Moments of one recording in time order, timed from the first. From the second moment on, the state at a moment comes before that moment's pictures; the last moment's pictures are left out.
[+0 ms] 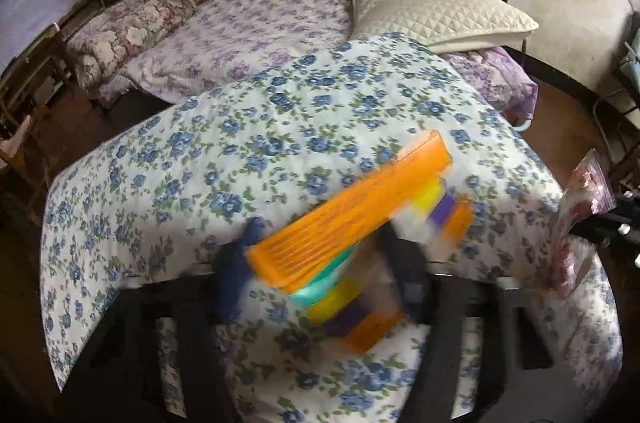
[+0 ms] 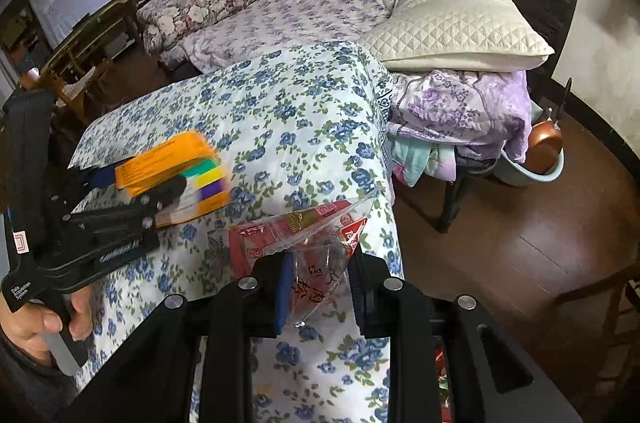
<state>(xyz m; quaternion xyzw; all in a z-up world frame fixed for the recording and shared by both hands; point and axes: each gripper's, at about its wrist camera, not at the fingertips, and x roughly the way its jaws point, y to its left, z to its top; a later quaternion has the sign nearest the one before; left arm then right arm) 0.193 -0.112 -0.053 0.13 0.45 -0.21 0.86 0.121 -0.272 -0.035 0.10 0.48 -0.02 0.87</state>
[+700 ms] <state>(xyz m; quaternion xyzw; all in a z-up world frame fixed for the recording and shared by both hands) 0.182 -0.106 -0.033 0.02 0.51 -0.20 0.83 0.111 -0.244 -0.037 0.08 0.46 0.07 0.88</state>
